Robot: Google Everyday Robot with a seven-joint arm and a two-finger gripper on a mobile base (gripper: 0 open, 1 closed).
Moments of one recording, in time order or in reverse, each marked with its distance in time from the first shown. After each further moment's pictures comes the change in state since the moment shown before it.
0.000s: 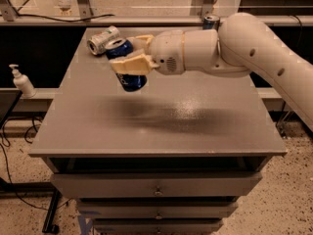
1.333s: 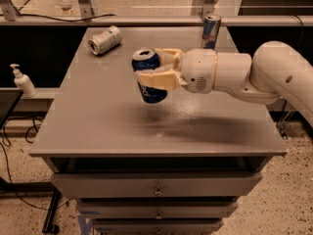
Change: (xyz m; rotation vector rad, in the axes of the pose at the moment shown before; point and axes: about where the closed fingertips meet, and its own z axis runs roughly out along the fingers) arm 0.023 0.017 -0.058 0.026 -0.109 0.016
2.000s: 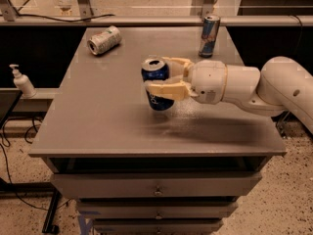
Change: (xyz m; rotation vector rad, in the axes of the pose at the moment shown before) arm 0.019 0.005 -0.026 -0.004 -0.047 -0.042
